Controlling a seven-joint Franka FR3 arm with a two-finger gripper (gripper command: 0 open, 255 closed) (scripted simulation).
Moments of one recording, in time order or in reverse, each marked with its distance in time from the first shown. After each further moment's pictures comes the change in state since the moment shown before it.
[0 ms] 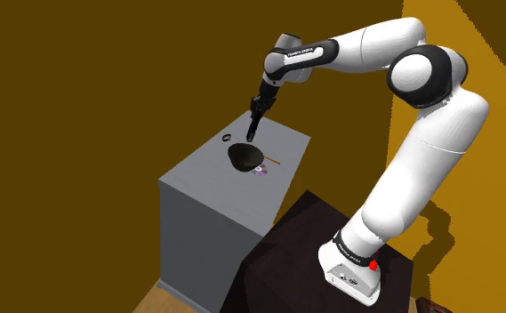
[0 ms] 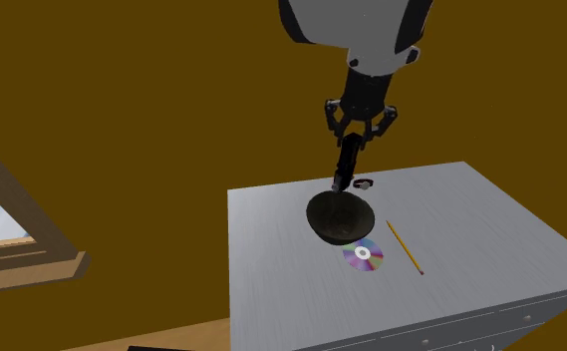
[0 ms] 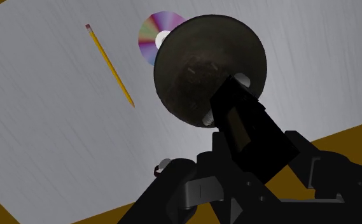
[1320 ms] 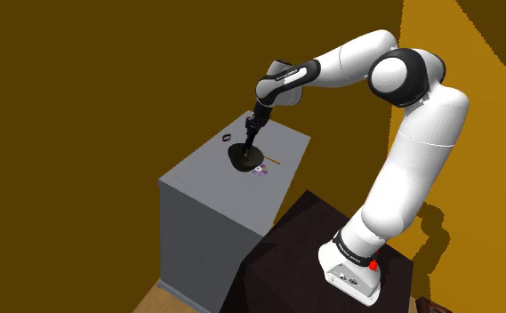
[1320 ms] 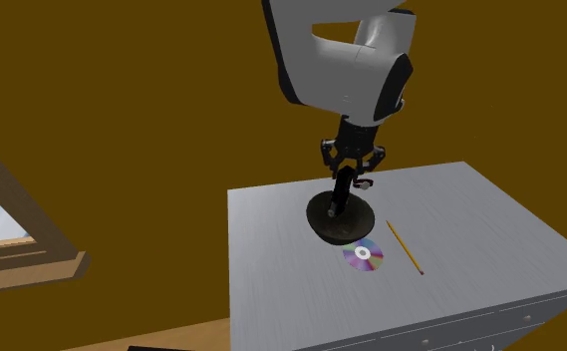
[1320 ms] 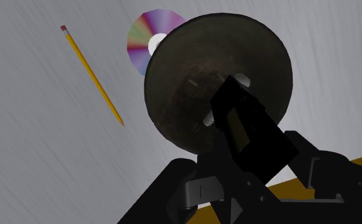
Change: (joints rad) arm -0.006 0.117 0.010 -0.094 0.040 0.208 -0.037
